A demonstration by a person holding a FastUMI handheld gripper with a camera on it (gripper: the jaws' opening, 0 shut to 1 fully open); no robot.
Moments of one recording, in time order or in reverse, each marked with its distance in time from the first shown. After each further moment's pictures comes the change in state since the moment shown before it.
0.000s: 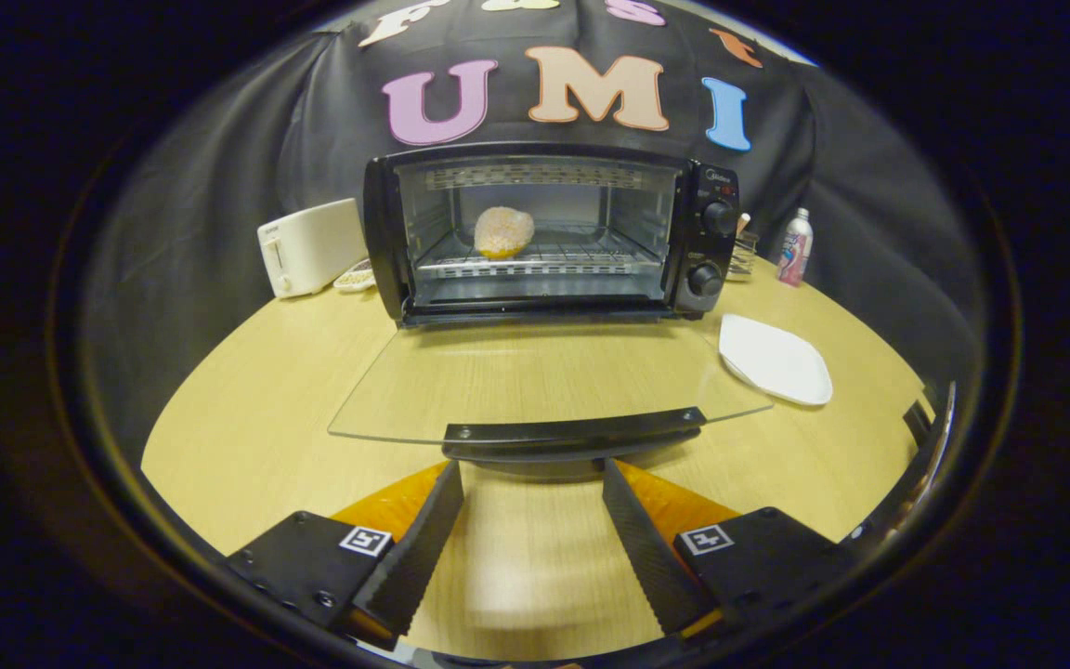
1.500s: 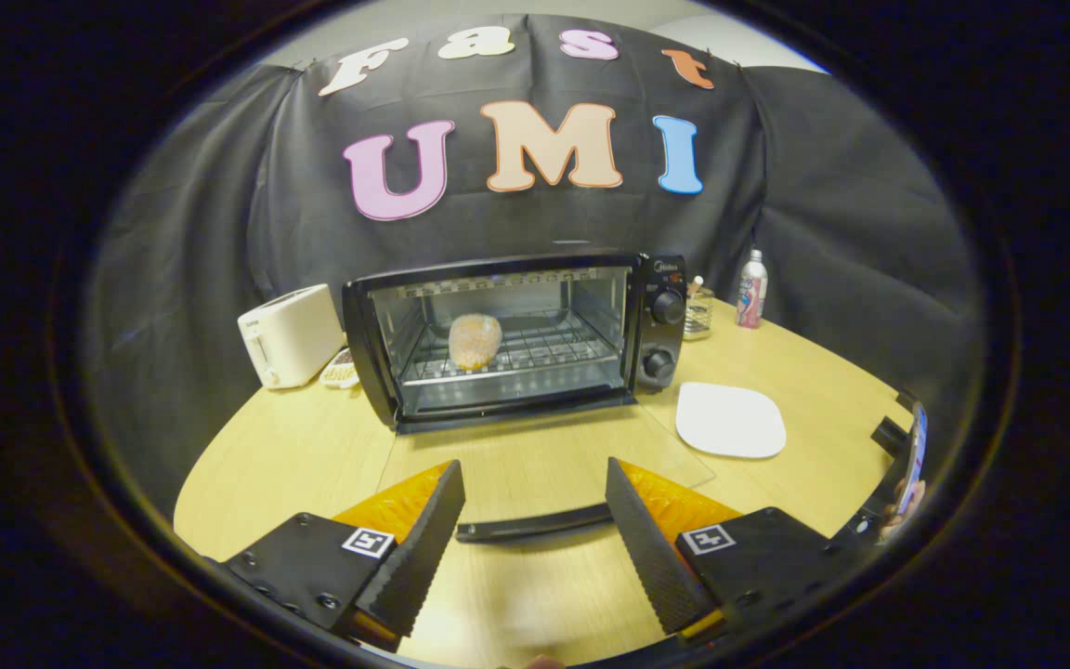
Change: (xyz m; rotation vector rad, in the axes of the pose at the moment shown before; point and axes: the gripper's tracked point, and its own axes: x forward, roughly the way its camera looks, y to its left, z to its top) arm -0.033 -0.014 0.064 0.126 -0.157 -0.070
